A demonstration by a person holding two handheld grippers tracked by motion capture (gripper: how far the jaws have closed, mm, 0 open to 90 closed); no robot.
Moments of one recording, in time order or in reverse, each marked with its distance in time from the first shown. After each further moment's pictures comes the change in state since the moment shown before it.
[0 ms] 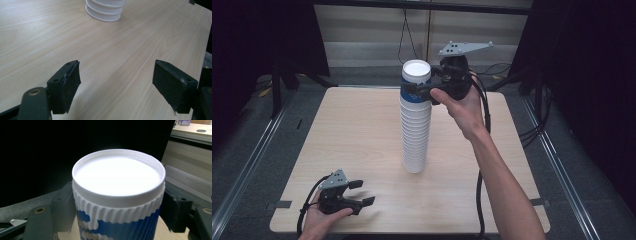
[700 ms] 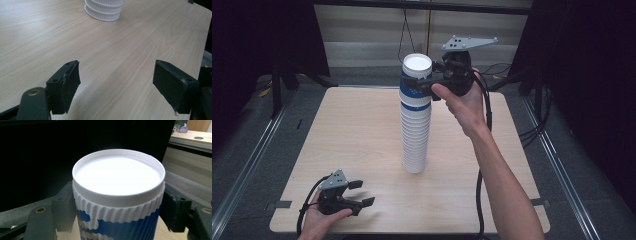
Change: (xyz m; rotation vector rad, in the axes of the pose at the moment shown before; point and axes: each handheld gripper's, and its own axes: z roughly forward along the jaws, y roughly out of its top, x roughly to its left) left arm 0.000 0.000 -0.002 -0.002 0.002 0.007; right arm 0.002 0.009 -0.007 -0.045 -0.004 -0.007
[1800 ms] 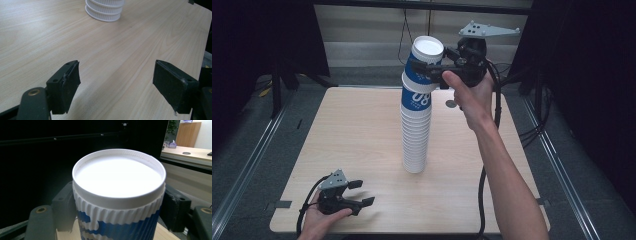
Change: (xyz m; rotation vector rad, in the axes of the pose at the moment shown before) left arm 0.000 0.000 0.000 -0.005 -0.001 0.001; right arm 0.000 0.021 -0.024 -0.123 -0.032 0.015
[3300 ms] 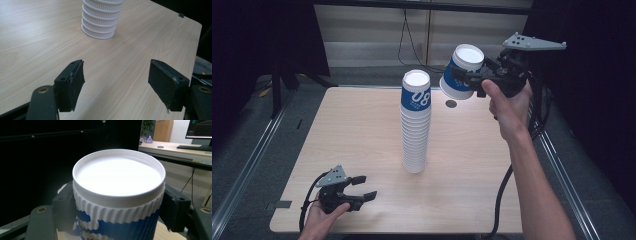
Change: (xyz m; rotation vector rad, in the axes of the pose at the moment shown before) left arm -0.006 0.018 -0.004 -0.059 -0.024 0.021; right arm -0.025 -0.020 -0.067 0.031 -0.146 0.028
